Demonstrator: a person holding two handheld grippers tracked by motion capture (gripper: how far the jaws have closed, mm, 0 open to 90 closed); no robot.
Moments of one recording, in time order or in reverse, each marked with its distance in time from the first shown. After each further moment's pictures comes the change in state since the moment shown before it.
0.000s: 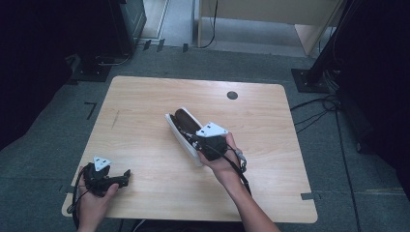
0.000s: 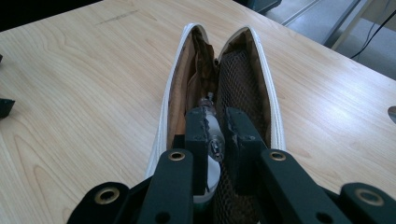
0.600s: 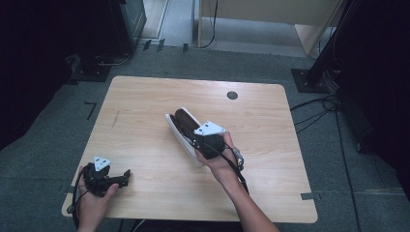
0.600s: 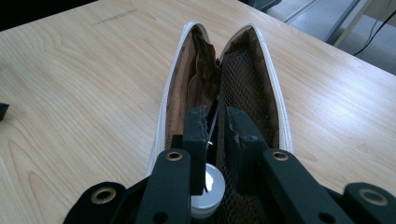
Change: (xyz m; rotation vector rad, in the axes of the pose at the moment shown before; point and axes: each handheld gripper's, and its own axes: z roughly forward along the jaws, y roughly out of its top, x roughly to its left) left arm 0.000 0.000 0.000 -0.001 0.000 0.000; right arm 0.000 0.000 0.007 0.000 0.006 0.015
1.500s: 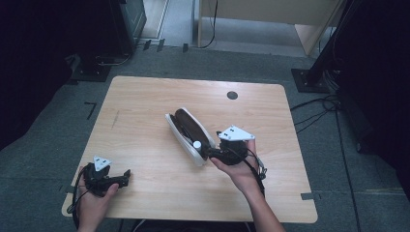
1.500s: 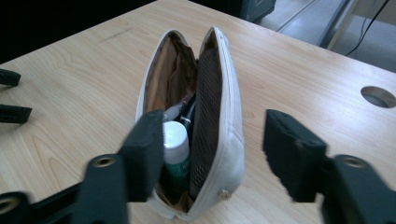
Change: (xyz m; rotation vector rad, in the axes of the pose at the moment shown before) left arm 0.000 0.000 0.000 0.002 -0.001 0.001; right arm -0.029 -0.023 -0.051 -0.061 0.007 0.093
